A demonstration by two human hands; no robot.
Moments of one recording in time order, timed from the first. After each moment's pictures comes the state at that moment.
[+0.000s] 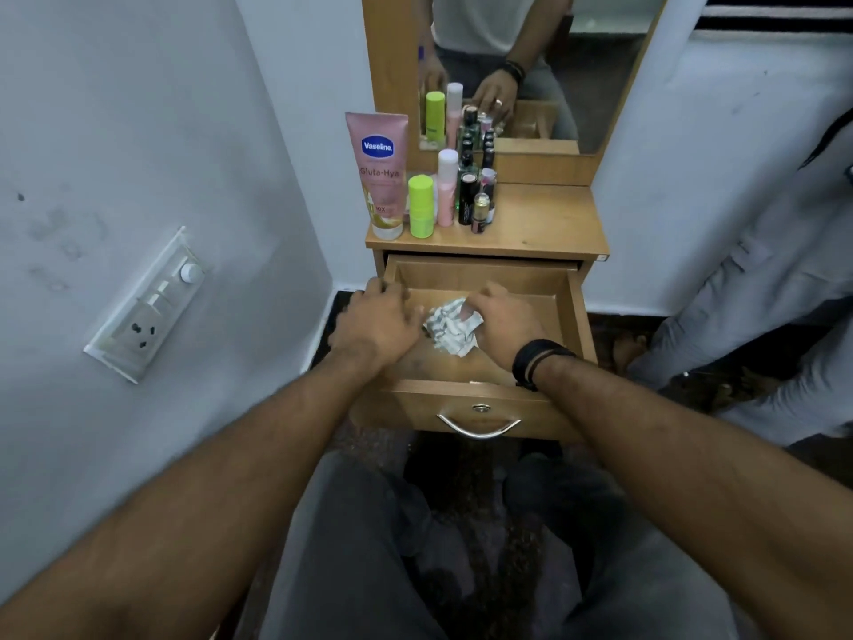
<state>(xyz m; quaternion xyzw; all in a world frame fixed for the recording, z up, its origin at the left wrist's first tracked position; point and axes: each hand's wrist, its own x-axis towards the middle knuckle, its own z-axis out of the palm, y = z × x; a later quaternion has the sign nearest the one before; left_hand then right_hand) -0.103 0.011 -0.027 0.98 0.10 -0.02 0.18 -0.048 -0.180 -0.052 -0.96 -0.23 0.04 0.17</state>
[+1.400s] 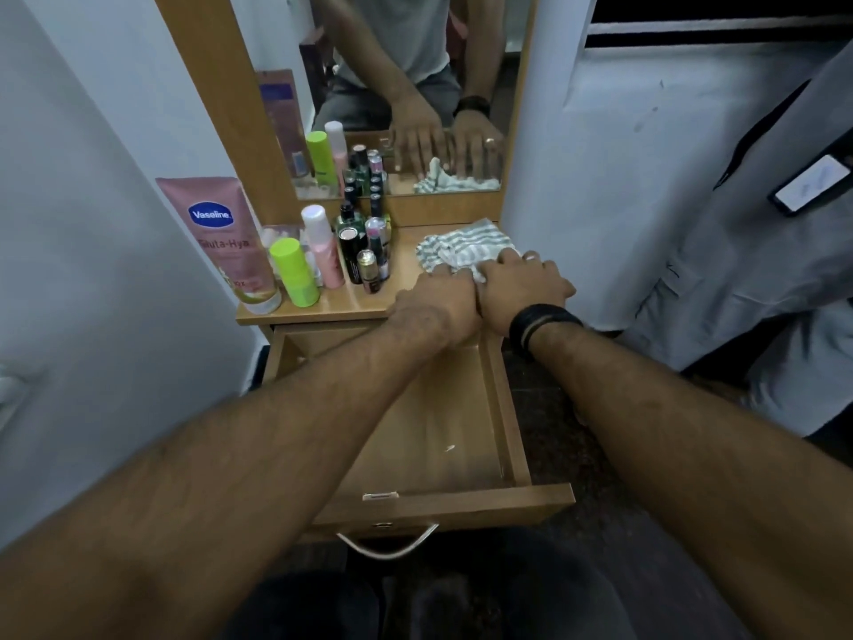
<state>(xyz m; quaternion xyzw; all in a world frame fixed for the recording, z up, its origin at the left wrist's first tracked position) 0.064 -0.167 0.005 0.98 -0.03 -0.11 0.13 0.092 -0.283 -0.015 -1.00 -0.02 0.02 0.04</state>
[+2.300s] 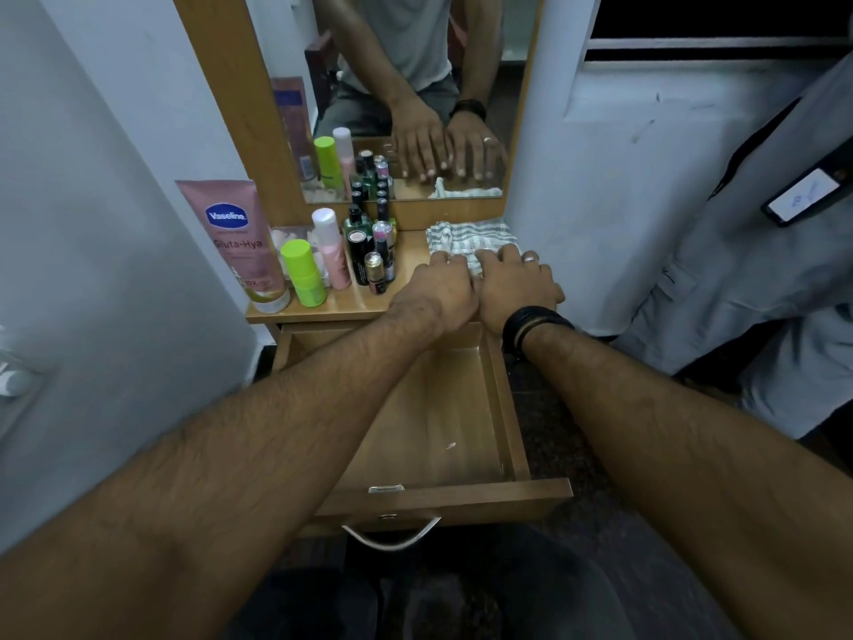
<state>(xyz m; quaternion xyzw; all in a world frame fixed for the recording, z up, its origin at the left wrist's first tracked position) 0.072 -0.157 0.009 0.98 -0.04 -0.04 0.17 0.083 -0.269 -0.007 -1.00 0.00 0.00 0.09</state>
